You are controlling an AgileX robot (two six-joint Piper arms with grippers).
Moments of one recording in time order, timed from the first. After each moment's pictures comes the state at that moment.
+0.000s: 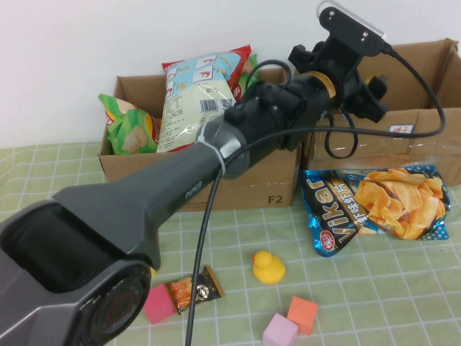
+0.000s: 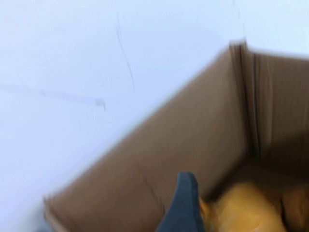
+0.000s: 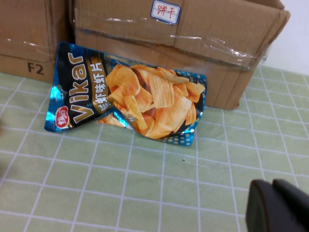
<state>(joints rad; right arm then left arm) 0.04 0.29 -0.23 0.15 0.42 -0.34 -0.68 2.30 -2.09 0.05 0.04 0.09</state>
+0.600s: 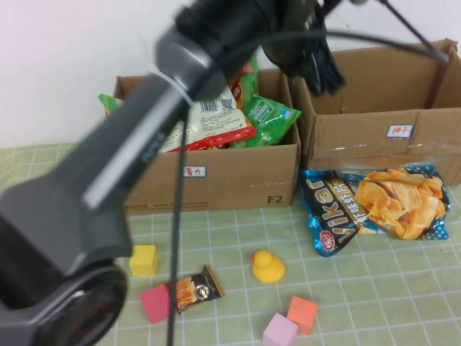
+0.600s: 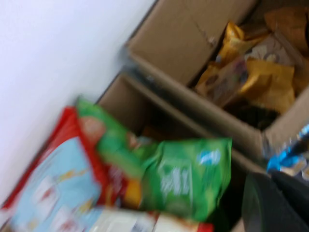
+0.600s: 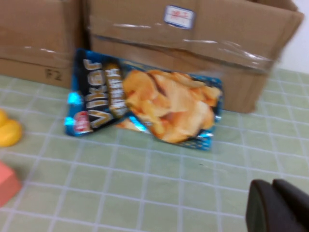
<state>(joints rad) 0.05 0.29 -0.23 0.21 0.42 -0.37 -0.70 2.22 -2.57 0.23 1.17 0.16</state>
